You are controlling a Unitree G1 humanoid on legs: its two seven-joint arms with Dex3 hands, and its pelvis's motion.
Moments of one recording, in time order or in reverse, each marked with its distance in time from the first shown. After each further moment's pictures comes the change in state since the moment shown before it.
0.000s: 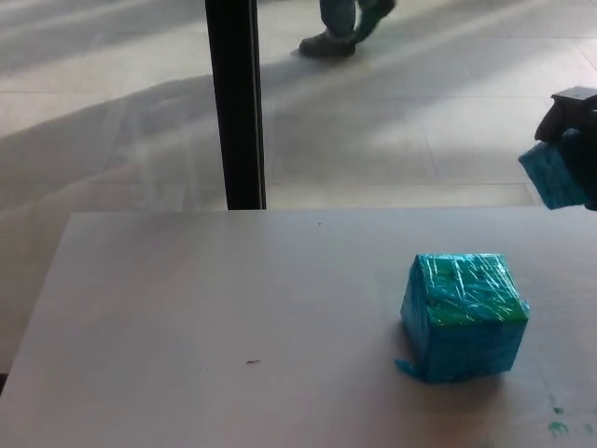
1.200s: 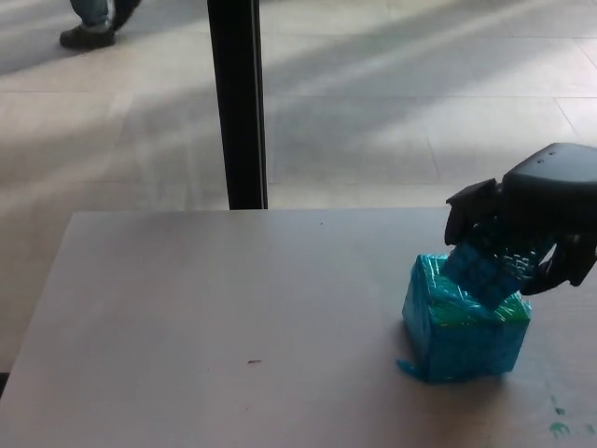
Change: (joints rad) left_arm -0.012 0.001 0.001 0.008 0.000 0.000 0.001; right_arm 0.130 0.072 0.022 -0.347 0.089 0.075 0.466
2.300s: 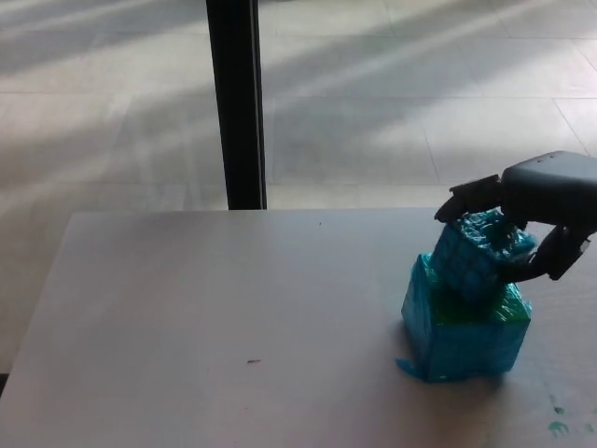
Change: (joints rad) left_arm 0.001 0.000 -0.004 0.000 0.000 0.000 0.001; right_arm -0.068 0.080 -0.001 0.143 0.000 0.085 0.026
